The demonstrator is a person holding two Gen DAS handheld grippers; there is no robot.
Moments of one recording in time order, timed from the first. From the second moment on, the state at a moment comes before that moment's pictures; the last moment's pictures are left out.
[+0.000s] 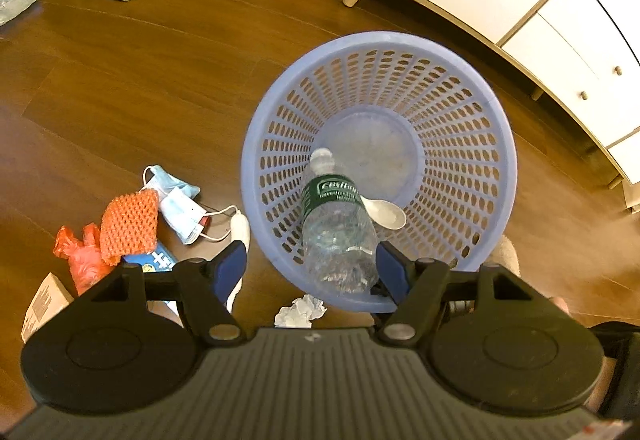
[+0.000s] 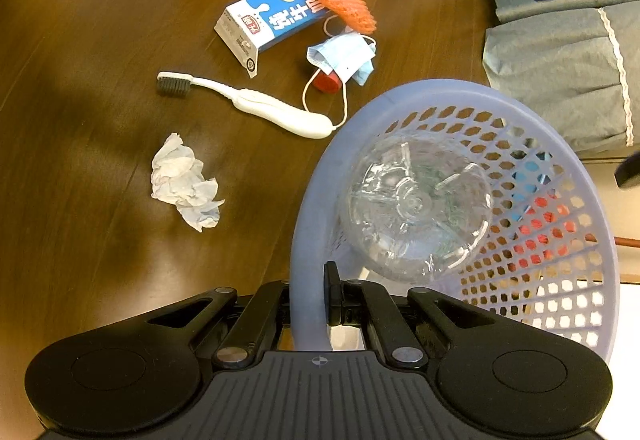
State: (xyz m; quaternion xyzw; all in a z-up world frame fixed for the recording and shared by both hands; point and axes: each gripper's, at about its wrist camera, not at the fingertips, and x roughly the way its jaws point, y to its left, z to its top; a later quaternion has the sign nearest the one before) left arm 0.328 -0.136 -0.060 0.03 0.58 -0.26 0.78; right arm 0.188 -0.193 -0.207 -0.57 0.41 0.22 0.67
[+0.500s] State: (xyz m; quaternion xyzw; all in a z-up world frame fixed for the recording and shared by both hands) left arm 0.325 -0.101 -0.080 0.04 0.59 -0.22 0.77; right arm 0.190 -0.191 -0.203 -0.56 0.42 0.22 0.68
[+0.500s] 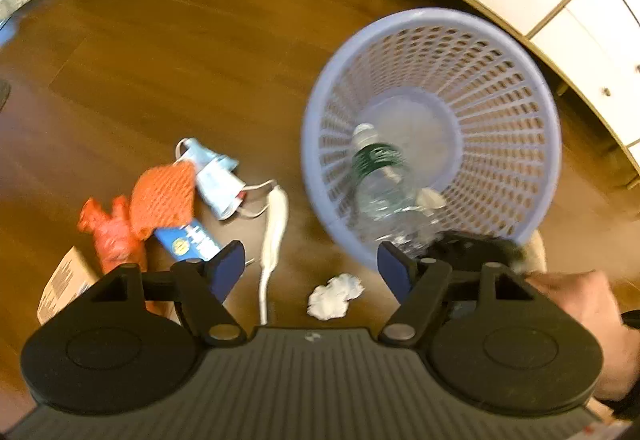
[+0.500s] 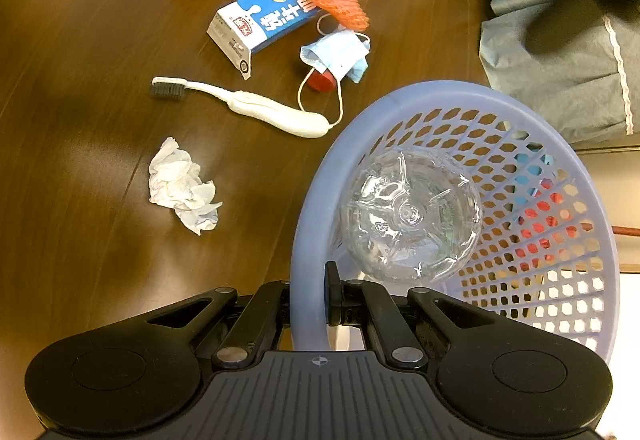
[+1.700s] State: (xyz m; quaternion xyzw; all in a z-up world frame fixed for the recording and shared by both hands) left arm 0.326 0.055 -0.154 0.03 0.64 -0.11 0.76; right arm 0.196 -0.182 -0.204 -0.56 0.43 0.22 0.67
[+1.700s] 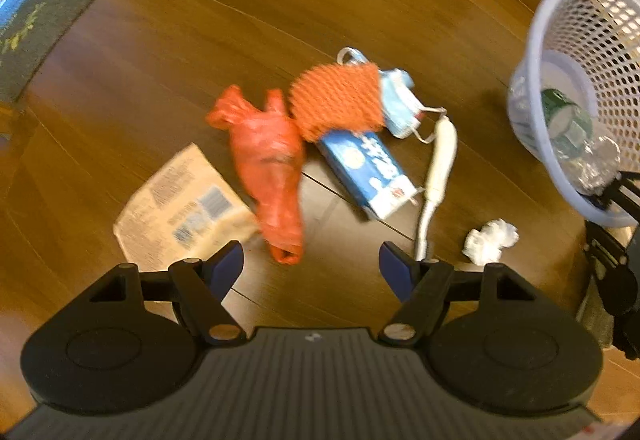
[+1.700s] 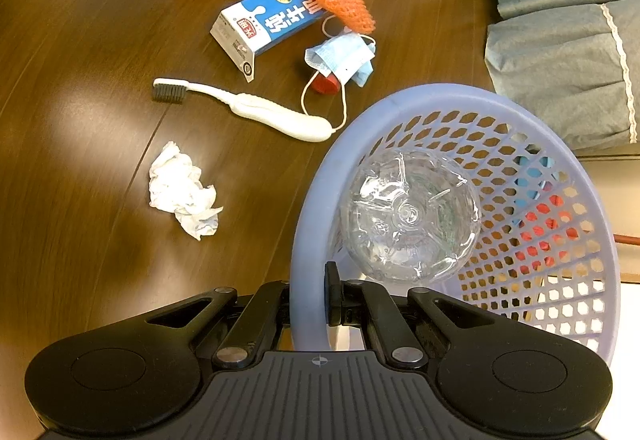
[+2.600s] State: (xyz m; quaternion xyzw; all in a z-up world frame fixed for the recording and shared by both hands) left arm 0.344 0.065 -0.151 0.08 0.61 -0.15 0.77; right arm 0.194 -0.198 -0.195 -0.57 0.43 0.23 0.66
